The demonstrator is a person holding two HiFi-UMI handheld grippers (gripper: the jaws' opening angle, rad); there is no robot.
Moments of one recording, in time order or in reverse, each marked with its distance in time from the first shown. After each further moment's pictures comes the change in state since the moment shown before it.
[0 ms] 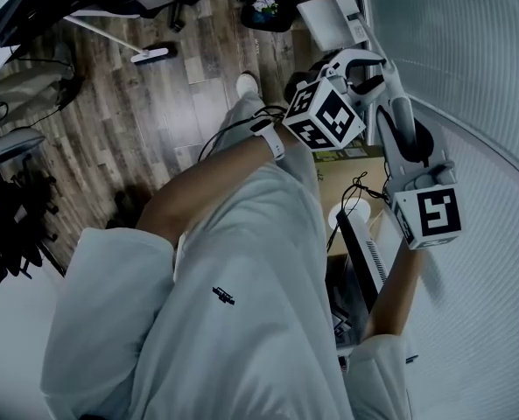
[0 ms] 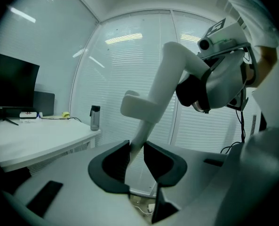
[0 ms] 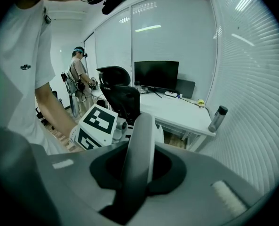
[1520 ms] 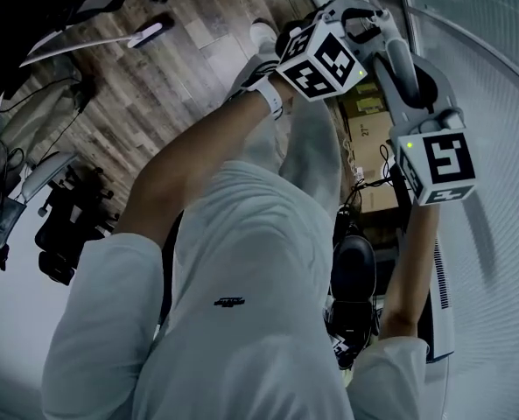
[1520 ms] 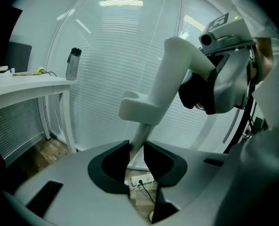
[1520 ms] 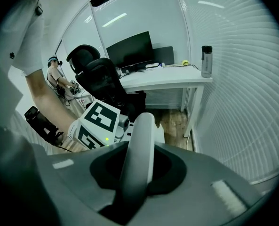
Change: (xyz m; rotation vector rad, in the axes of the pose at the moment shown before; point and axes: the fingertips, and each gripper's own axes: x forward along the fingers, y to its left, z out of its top) left arm 0.092 -0.022 -0.211 -0.028 0.311 -0.252; right arm 0.110 -0.032 -0.183 0.347 0.089 -0.014
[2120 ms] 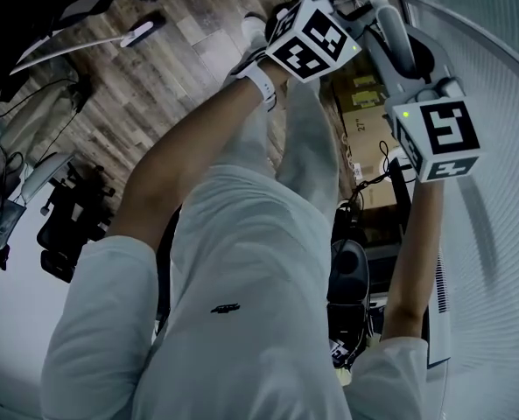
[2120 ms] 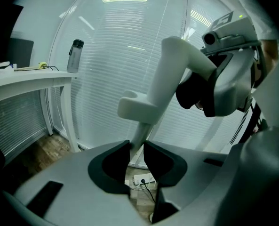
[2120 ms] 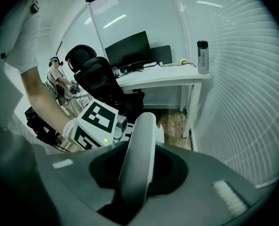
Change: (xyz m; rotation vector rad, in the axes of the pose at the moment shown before) left arm 0.039 0.012 -0.013 -0.034 0.043 0.051; right arm 0.016 -0.038 -0.019 0.003 -0.017 0.016
